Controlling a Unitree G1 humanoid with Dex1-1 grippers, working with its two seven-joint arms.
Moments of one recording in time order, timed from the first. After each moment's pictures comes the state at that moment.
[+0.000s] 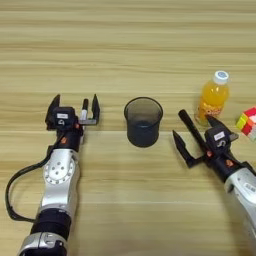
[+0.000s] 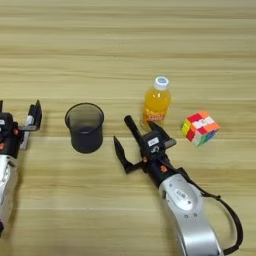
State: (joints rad) left arm -0.18 0.07 0.10 0.54 -0.07 -0.56 -0.07; right arm 0.17 -0.16 0.11 -0.20 0.03 0.05 0.29
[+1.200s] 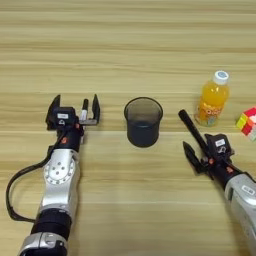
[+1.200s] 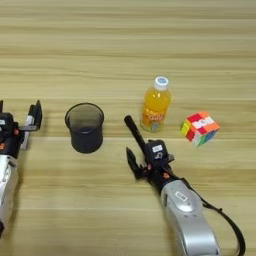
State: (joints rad) left arm -0.18 0.07 0.10 0.54 -0.07 -0.56 -0.07; right arm 0.15 -0.15 0.09 -0.08 0.06 0.17 0.27
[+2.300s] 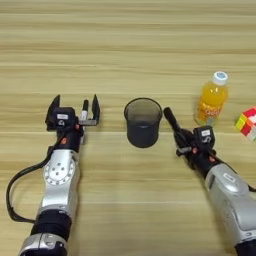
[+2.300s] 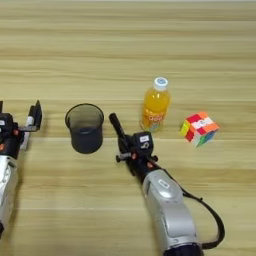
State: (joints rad) left arm -0.17 0.07 0.10 0.53 -0.07 -0.56 -0.07; right arm 0.02 -0.01 0.11 0.08 0.14 0.14 0.26
